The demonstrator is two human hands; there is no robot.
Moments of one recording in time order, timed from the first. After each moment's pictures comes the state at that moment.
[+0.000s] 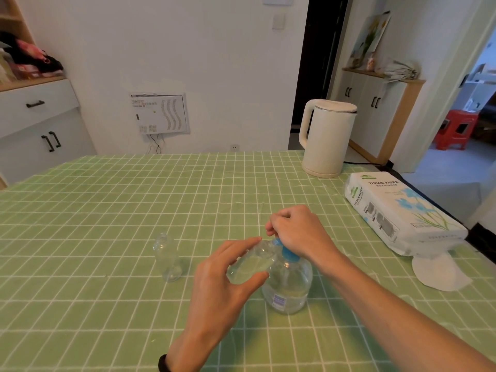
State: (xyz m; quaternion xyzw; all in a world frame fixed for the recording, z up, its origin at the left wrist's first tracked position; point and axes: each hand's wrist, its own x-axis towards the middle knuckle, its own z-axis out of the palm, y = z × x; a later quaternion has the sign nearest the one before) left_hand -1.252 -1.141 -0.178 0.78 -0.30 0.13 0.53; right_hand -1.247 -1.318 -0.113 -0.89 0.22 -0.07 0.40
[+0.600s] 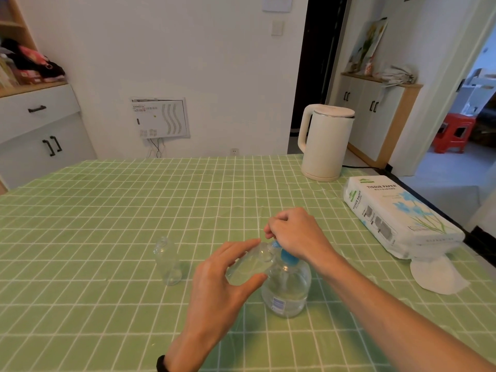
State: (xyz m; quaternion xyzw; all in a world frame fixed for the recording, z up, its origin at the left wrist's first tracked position) left_hand -1.248 -1.140 -0.177 0.78 -0.31 0.13 0.52; right_hand -1.244 -1.319 -0.112 -0.89 0.22 -0.07 0.39
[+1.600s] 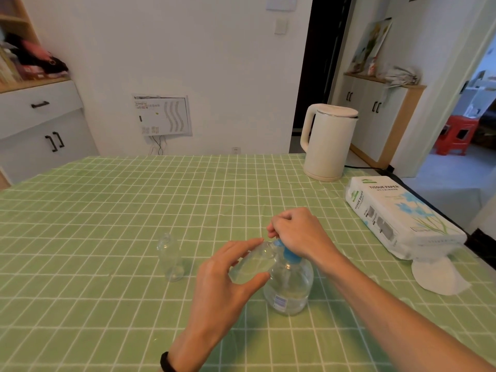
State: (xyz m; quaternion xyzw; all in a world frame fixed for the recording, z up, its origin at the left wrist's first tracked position) left_hand -1.248 -1.140 -0.181 0.78 -0.32 0.12 0.53; right_hand -1.246 -1.318 -0.110 -0.89 0.21 -0.07 0.40
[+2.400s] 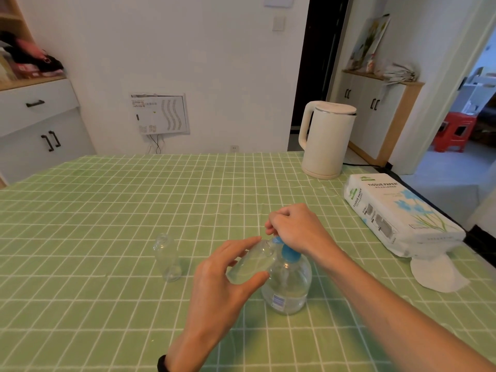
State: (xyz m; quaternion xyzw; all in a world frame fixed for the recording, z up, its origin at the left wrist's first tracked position) left_hand -1.250 -1.141 -0.180 0.78 -0.30 0.12 0.54; right_hand -1.243 -1.319 -0.108 -0.89 0.22 -0.06 0.40
